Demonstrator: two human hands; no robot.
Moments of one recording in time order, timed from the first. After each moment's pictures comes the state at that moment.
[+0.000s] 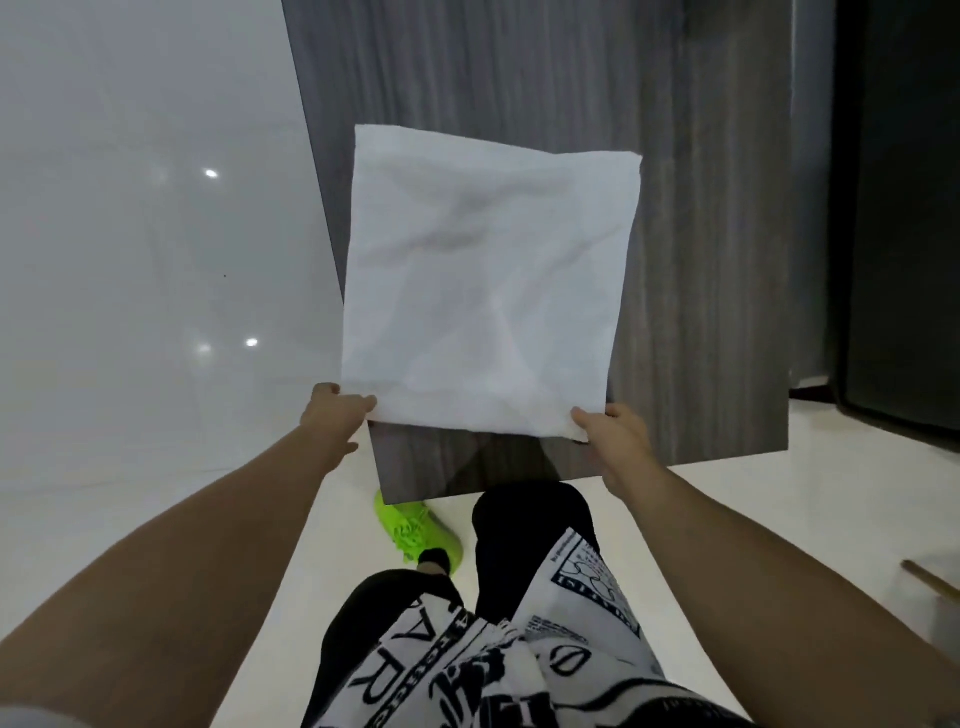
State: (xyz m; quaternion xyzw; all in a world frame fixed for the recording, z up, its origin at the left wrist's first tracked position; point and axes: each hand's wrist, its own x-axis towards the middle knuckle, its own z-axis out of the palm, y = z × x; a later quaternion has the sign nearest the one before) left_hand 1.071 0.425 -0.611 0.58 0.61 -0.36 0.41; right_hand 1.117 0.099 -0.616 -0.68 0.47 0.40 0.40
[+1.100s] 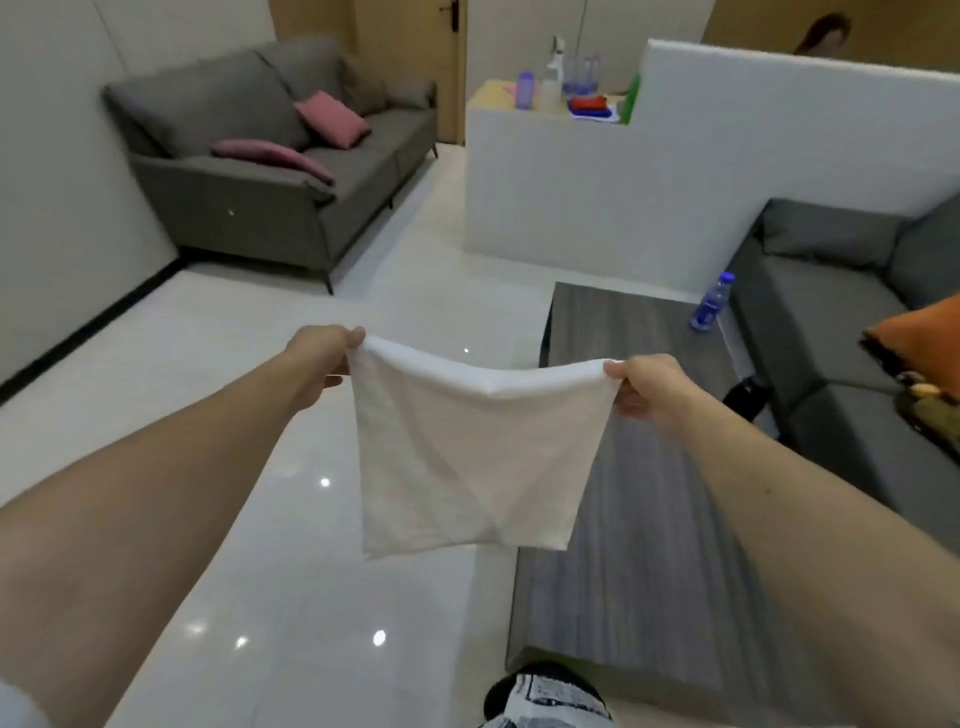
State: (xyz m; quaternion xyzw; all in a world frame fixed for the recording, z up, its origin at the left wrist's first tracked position) left_hand 0.876 0.680 -0.185 0.65 0.43 0.12 0.61; right_hand 1.078 0.354 -0.196 -0.81 0.02 0.24 0.54
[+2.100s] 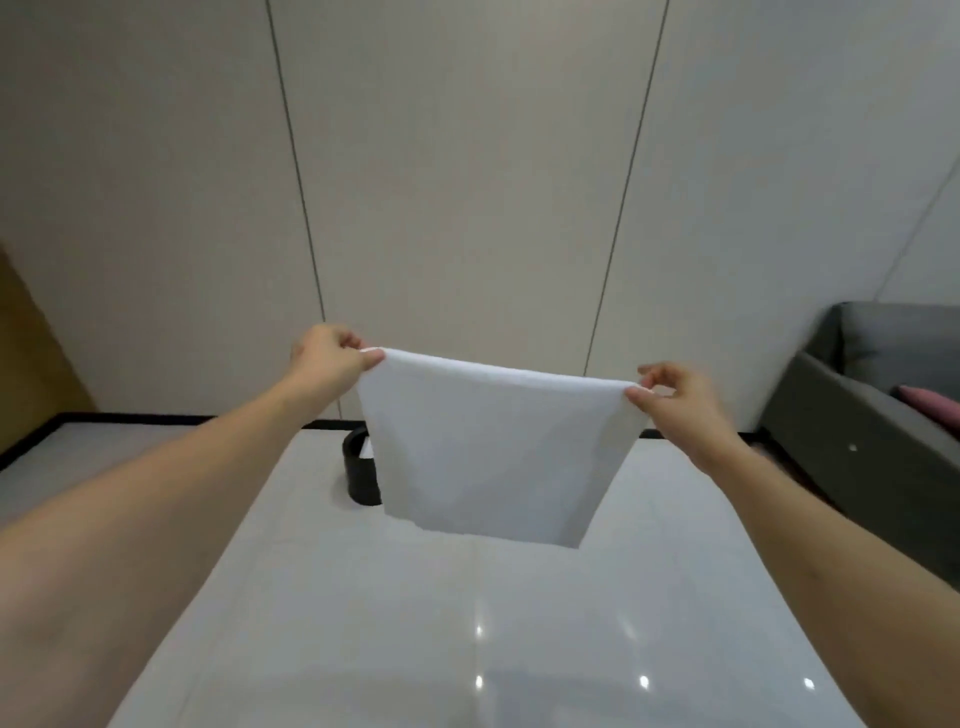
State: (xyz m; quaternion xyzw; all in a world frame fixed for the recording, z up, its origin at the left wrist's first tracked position) left_hand 0.364 0.968 -0.034 0.42 0.76 0.48 0.13; right_hand 0.750 1.068 -0.048 -0.53 -0.67 0.31 0.41
